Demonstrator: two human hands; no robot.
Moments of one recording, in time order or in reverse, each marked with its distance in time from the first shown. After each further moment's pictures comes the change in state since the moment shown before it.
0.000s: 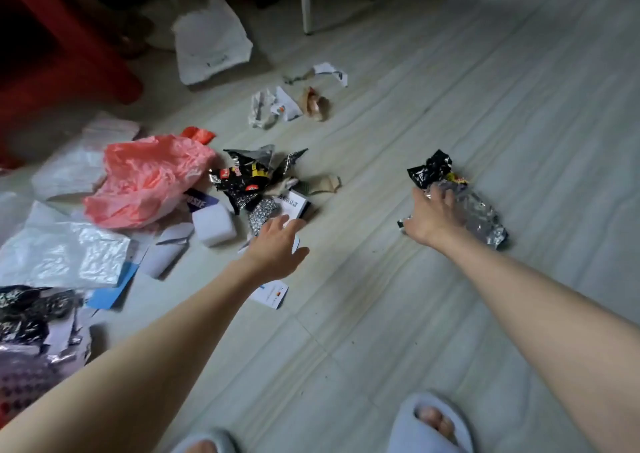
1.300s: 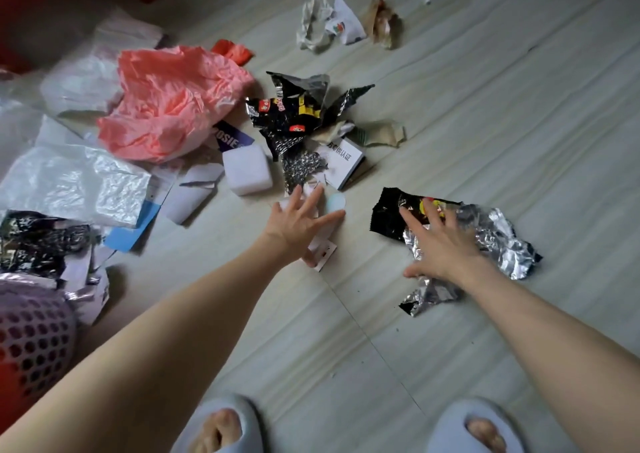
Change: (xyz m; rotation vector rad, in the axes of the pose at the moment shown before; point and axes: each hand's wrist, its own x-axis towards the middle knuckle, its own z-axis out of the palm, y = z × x) left_hand 0.042 -0.079 0.069 0.463 -0.177 0.110; right_hand 0.003 -0.042 0.105 -0.376 -0.327 -0.325
